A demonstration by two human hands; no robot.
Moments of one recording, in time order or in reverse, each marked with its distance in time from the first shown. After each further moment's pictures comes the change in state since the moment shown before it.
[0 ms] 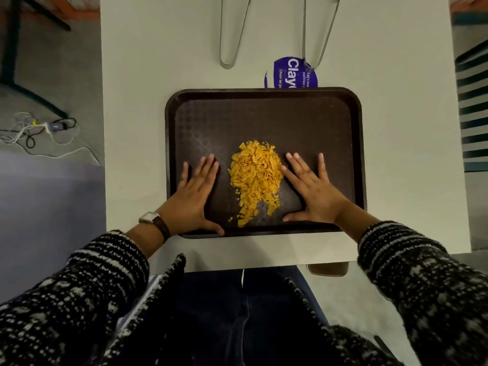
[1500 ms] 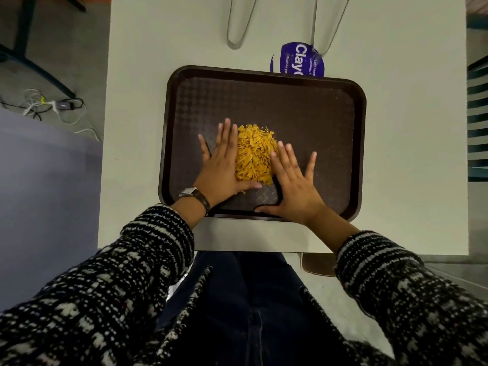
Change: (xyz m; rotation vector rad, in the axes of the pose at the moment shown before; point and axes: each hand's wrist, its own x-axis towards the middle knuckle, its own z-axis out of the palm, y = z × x) left_hand 0.044 0.067 -0.002 -0.159 0.280 -0.263; right_hand 0.004 -0.053 0.006 0.067 0.115 0.161
